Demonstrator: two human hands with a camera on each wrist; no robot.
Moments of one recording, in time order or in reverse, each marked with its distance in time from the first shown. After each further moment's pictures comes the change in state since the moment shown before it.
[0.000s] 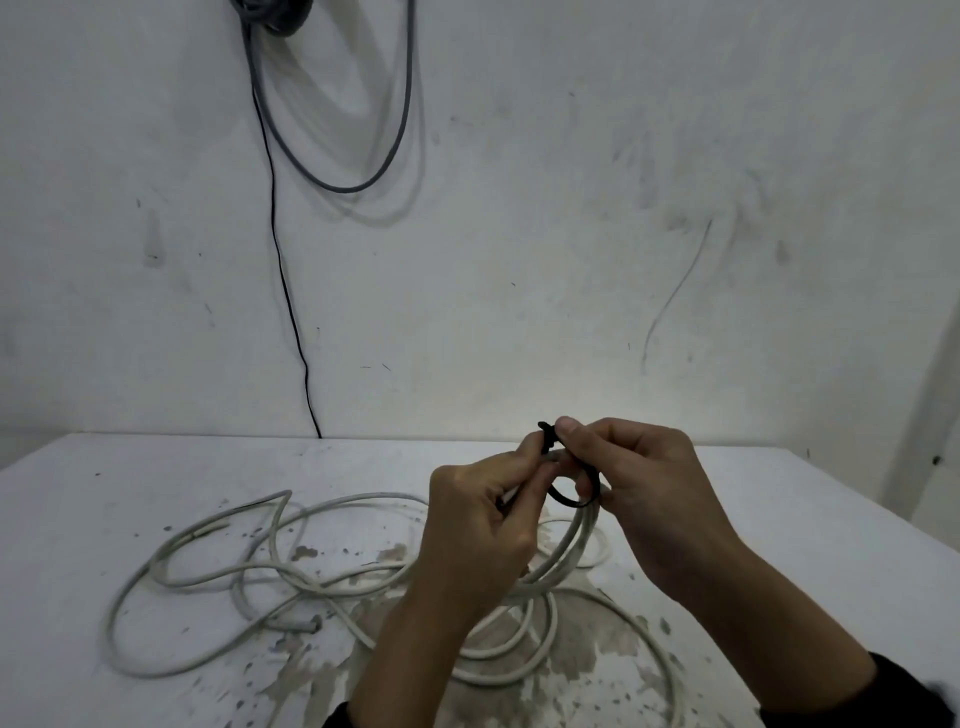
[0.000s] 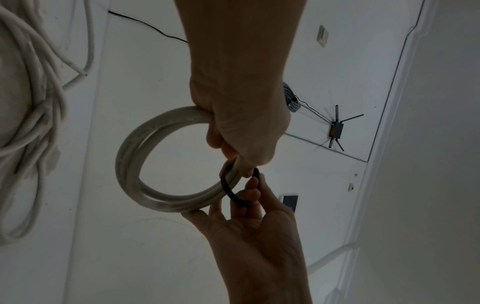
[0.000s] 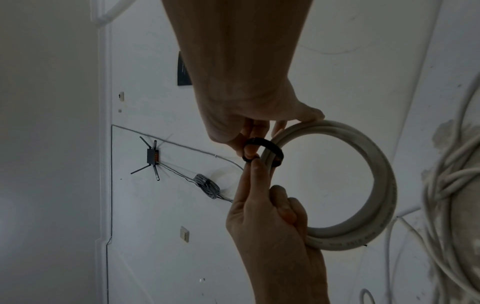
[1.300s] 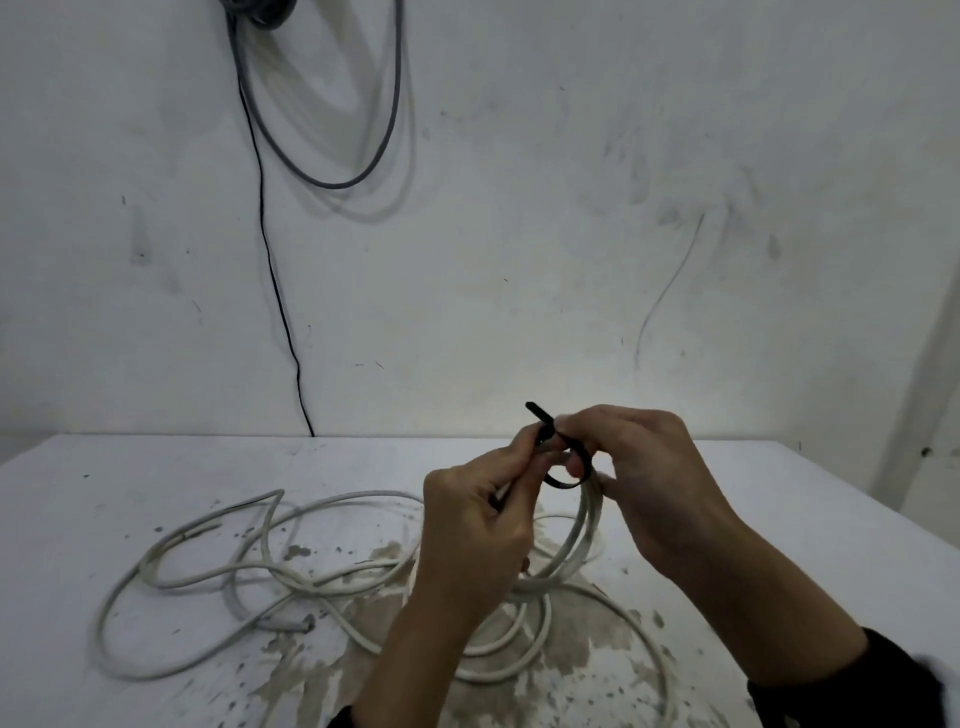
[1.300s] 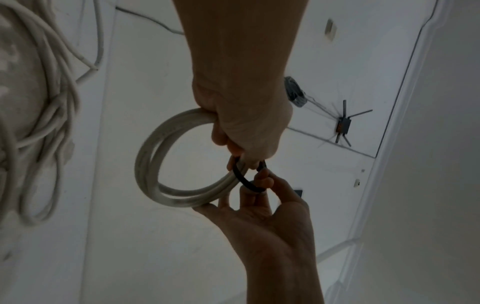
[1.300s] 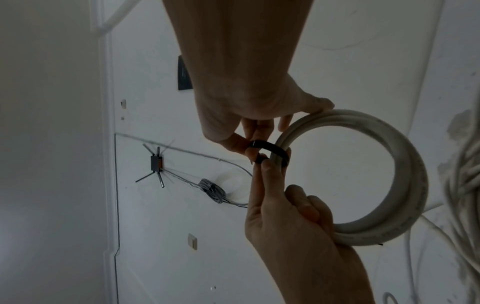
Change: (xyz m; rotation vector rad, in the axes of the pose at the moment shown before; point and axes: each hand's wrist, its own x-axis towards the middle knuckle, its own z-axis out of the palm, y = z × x) left_hand -0.003 0.005 0.007 -0.074 0.040 -0.064; right_hand 0.003 -0.013 -0.001 0.041 0.017 0.046
